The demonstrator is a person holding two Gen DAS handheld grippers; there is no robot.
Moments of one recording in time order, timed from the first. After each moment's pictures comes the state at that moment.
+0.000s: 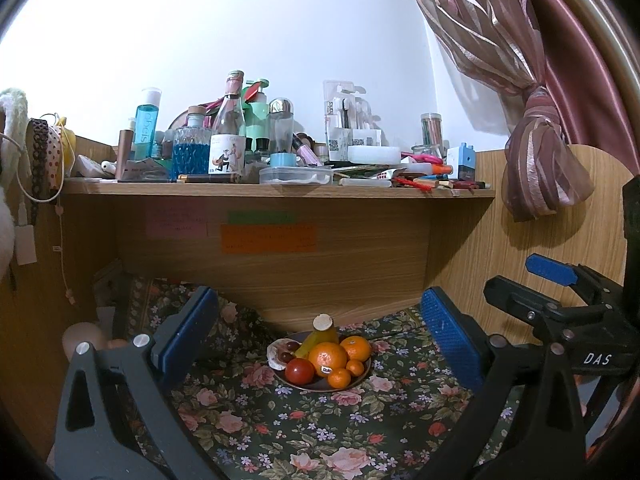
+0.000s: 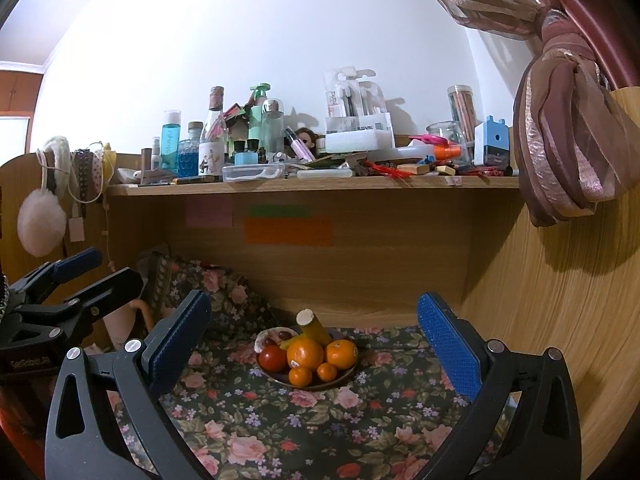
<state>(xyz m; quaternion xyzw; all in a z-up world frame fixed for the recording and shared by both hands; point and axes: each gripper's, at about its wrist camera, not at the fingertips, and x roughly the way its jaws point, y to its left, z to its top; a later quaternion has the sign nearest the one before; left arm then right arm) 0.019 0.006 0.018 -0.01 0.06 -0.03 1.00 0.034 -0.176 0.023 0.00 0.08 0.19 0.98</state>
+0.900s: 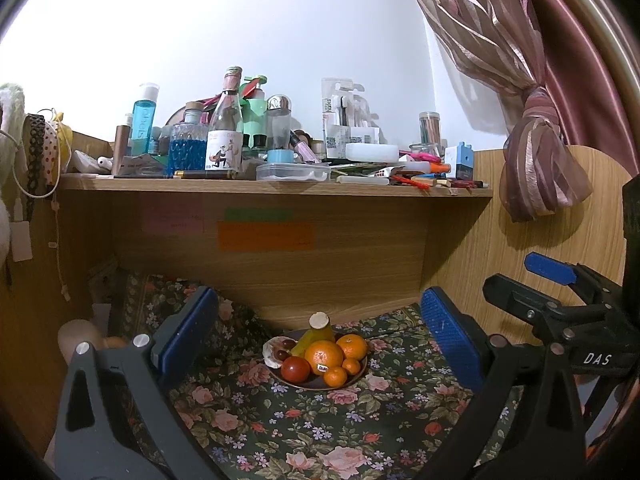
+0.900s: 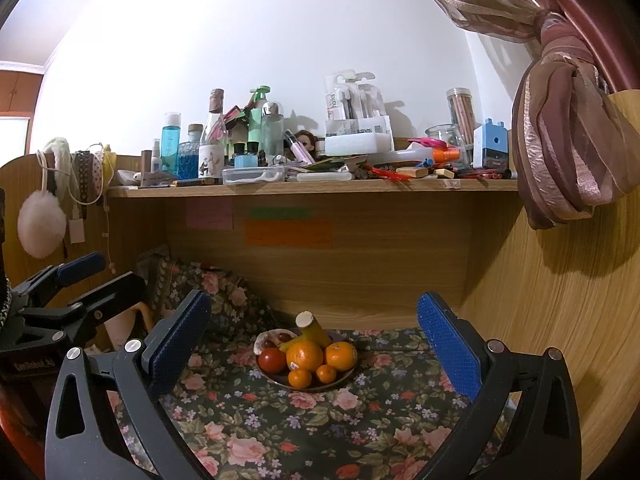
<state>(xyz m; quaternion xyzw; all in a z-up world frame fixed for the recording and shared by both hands) 0.019 0.002 0.017 -0.02 0.07 -0.03 1.00 0.034 -0.180 0.024 -0.01 0.08 0.19 0.98</state>
